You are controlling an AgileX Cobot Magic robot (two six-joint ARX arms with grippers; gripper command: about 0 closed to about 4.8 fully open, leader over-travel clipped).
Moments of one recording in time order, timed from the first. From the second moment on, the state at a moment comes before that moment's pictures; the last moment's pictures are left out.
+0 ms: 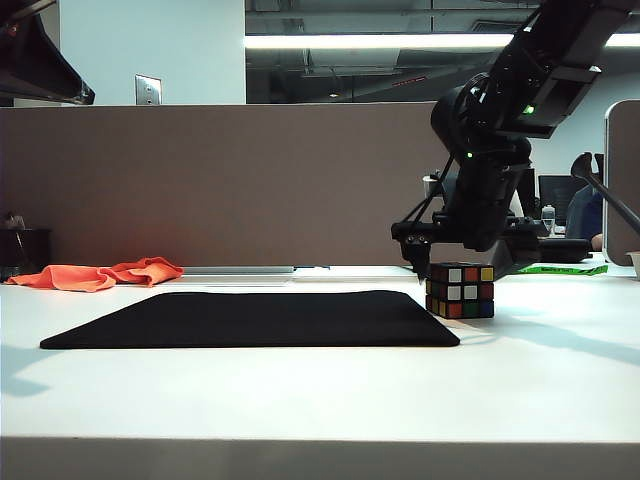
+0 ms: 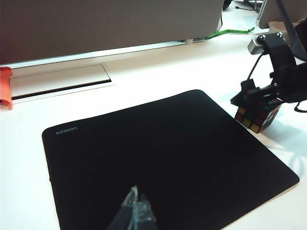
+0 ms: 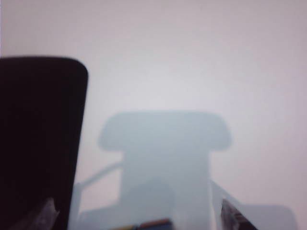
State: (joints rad) left arm -0.20 0.85 0.54 0.09 0.28 0.05; right arm 0.32 2.04 1.42 -0.14 0.20 0.24
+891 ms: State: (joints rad) left arm -0.20 0.85 0.54 0.09 0.28 0.05; right arm 0.35 2.03 1.42 -0.27 0.18 0.24
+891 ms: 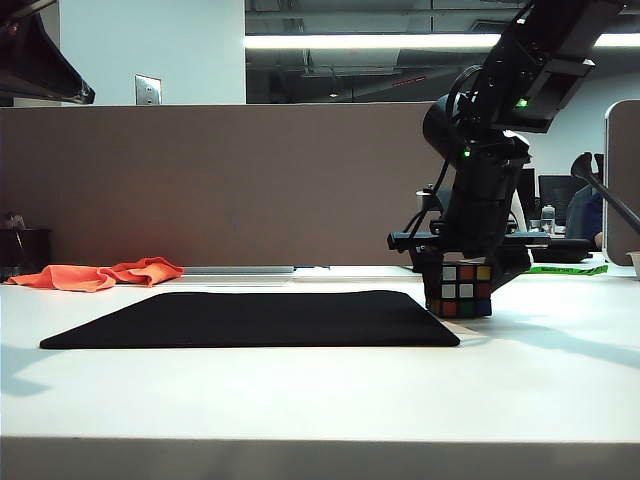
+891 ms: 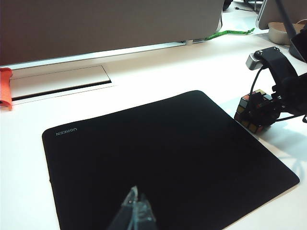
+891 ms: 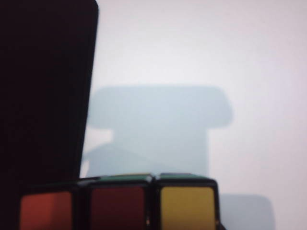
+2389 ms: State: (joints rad) left arm -0.20 0.85 0.54 0.09 0.28 0.05; right arm 0.75 2.07 1.61 -0.17 0.21 0.36
